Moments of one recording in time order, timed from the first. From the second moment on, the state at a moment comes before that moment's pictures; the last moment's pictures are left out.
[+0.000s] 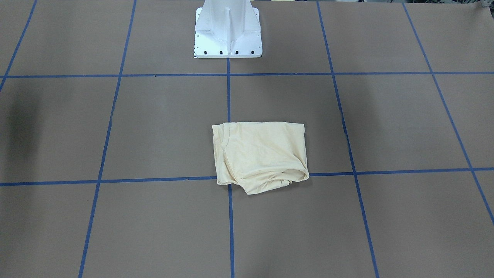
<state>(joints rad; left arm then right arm) -1.50 -1.78 -1.59 -2.10 -2.30 -0.07 1.45 -1.27 1.40 -1.49 2.35 0.19</state>
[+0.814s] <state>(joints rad) -1.58 -1.79 -1.60 -2.10 -2.26 -0.07 1.49 -1.25 1.43 -1.49 2.36 0.17</state>
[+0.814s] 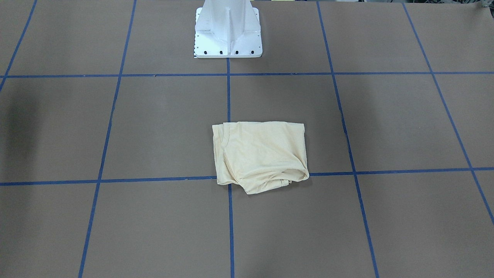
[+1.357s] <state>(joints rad) -1.61 -1.78 -1.60 -2.09 -2.27 -0.07 1.49 -1.26 1.46 -1.49 2.35 0.17</state>
